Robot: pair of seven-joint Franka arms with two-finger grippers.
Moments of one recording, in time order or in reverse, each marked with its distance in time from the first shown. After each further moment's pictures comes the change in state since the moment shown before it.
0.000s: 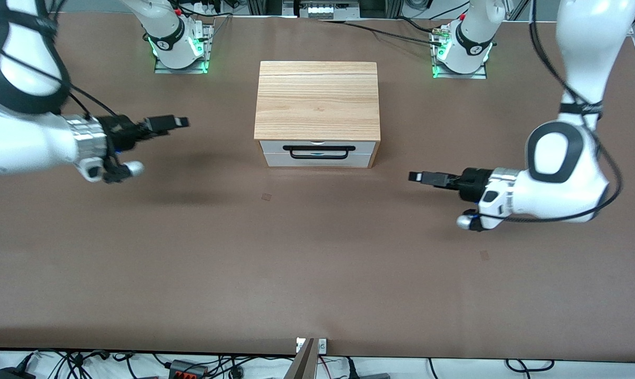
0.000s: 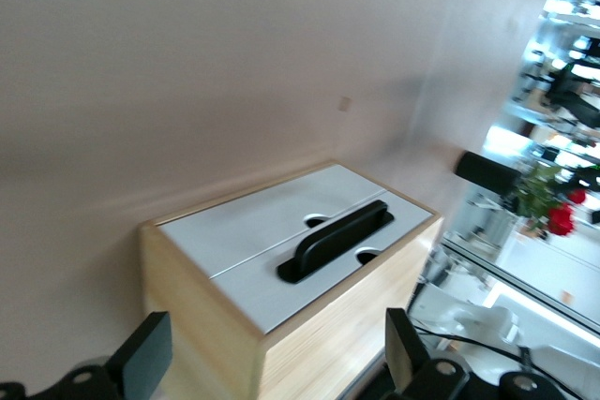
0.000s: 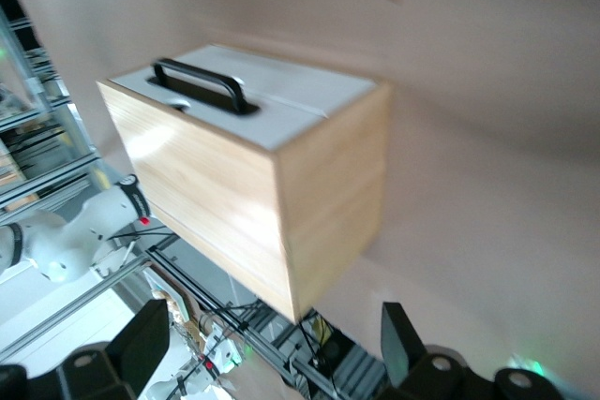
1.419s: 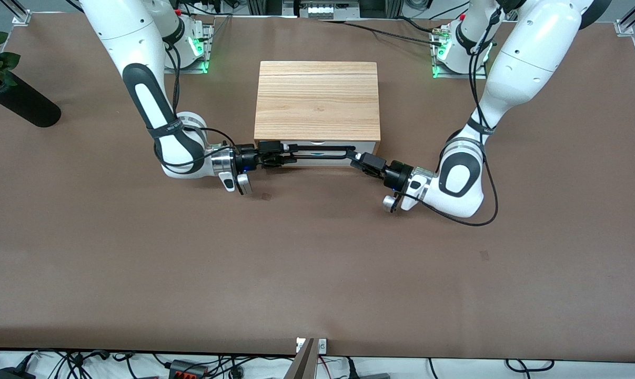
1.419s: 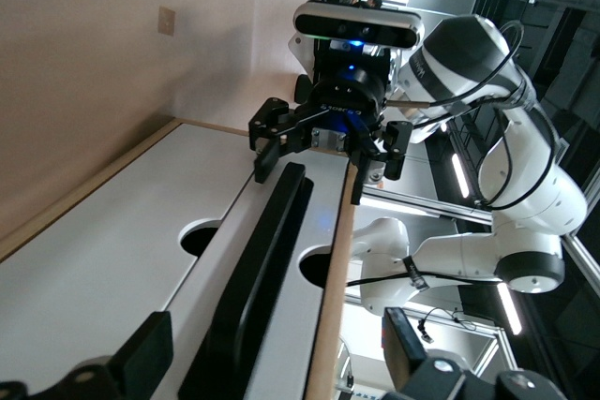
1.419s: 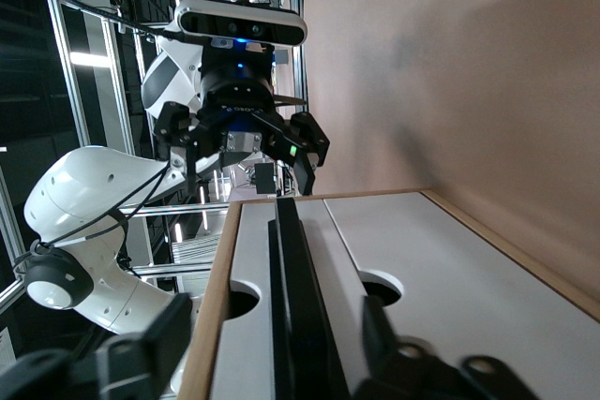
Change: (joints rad) left arm -0.083 0.196 -0.101 -0.198 -0.432 0.035 0.587; right arm 0.299 0.286 0.002 -0.342 1.020 0.350 -0.841
